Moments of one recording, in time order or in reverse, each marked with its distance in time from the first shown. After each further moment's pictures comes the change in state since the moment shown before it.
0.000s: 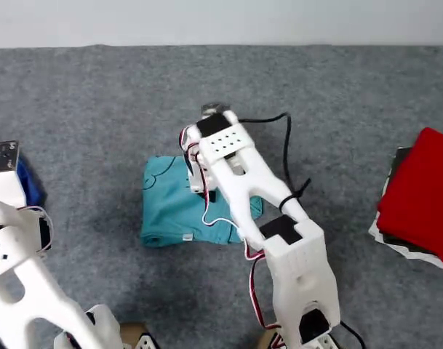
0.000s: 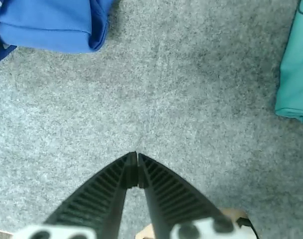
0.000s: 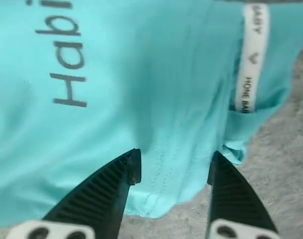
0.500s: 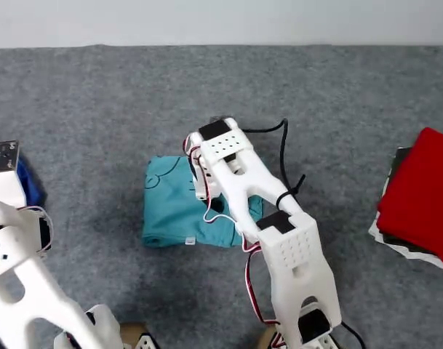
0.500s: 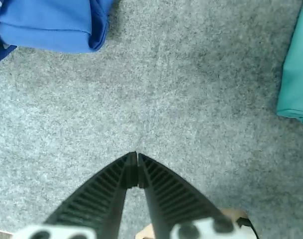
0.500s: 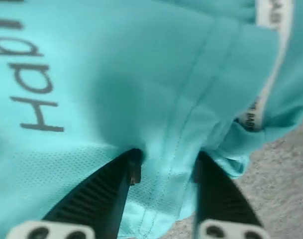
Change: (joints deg) left arm 0.0 0.0 0.0 0.0 0.0; right arm 1.6 6.3 -0.3 0.4 -2.2
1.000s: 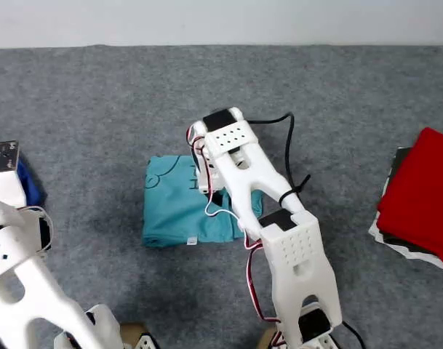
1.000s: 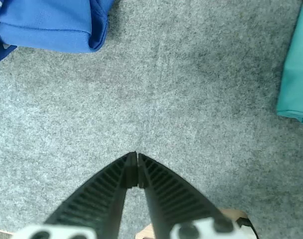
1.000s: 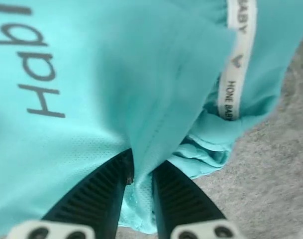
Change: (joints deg) left arm 0.0 0.0 0.0 0.0 0.0; right arm 1.5 0.2 -7.1 6.2 3.1
